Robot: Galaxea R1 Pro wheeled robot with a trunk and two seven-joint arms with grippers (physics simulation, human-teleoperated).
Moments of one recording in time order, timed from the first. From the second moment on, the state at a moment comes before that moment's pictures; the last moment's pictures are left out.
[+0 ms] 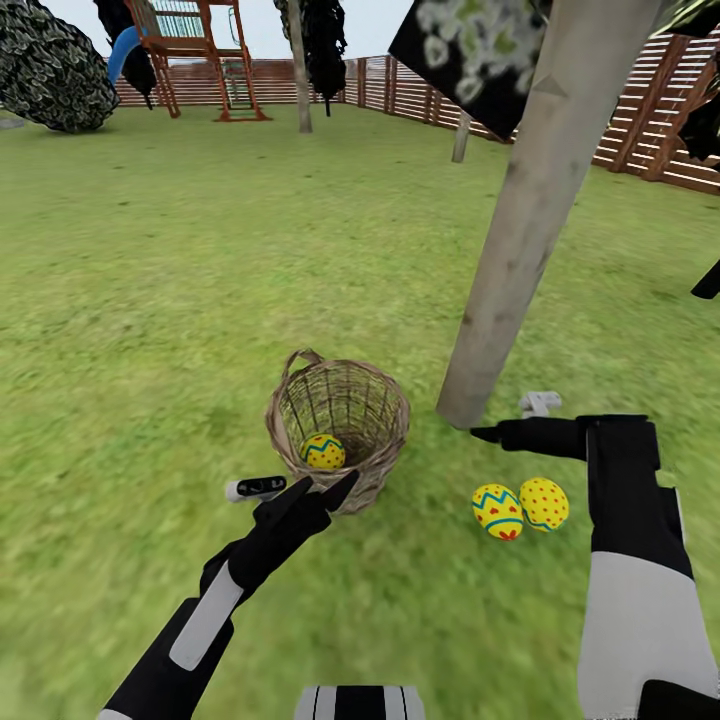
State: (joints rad) left arm -0.40 0.00 -0.28 -1.22 1.16 0.58 -1.26; right arm -0.80 -0.01 -0.38 -1.42 0.72 0.98 1.13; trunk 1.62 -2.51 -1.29
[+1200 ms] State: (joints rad) left arm -0.40 0.00 -0.28 -1.21 1.15 0.58 -1.29; right arm -0.81 0.05 -0.34 -1.43 0.64 0.97 0.91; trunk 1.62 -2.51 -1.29
